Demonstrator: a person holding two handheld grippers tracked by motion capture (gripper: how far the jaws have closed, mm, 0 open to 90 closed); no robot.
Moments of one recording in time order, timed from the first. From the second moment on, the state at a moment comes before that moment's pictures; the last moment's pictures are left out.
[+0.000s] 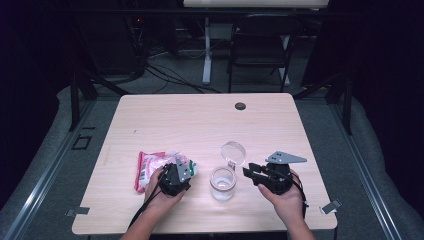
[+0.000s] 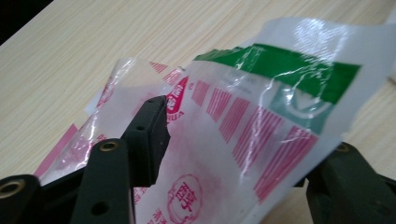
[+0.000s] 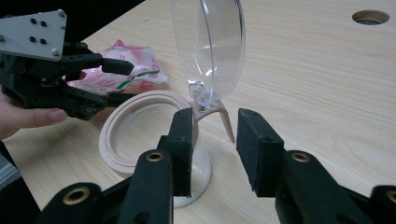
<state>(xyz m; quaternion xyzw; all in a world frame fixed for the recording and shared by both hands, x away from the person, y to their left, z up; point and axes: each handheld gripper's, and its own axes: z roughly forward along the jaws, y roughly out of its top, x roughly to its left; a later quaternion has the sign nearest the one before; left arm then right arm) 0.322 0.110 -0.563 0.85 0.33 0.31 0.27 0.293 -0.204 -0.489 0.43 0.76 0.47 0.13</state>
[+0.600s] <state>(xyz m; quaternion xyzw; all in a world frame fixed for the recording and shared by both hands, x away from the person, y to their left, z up) 0.338 0.130 -0.564 0.84 0.39 0.26 0.29 0.294 -0.204 -0.491 0.43 0.76 0.47 0.13</state>
